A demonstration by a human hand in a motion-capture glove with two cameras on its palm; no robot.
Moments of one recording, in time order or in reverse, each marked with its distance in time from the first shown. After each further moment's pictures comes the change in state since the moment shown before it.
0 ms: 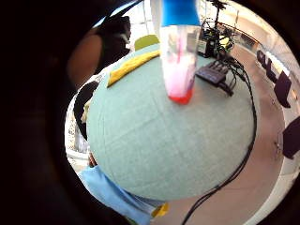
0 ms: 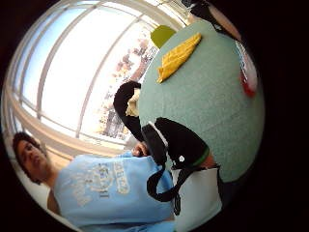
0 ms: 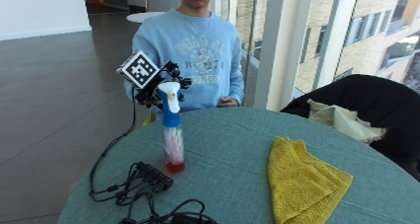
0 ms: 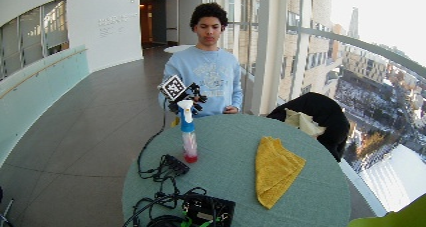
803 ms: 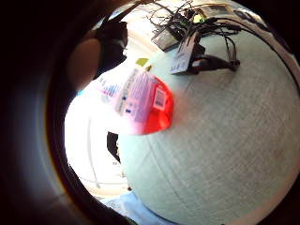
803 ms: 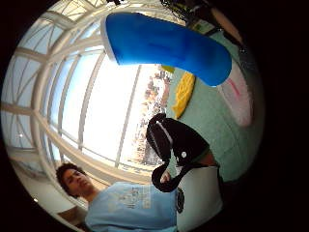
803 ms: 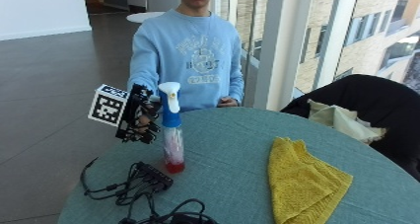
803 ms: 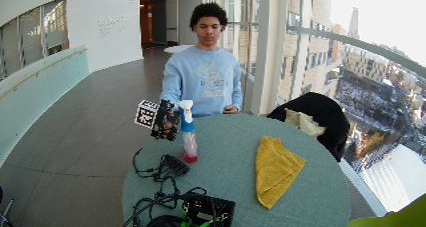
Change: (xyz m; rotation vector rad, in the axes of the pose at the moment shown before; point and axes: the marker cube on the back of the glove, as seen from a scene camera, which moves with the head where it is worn) arm 0.095 -0.067 -0.008 0.215 -0.428 0.291
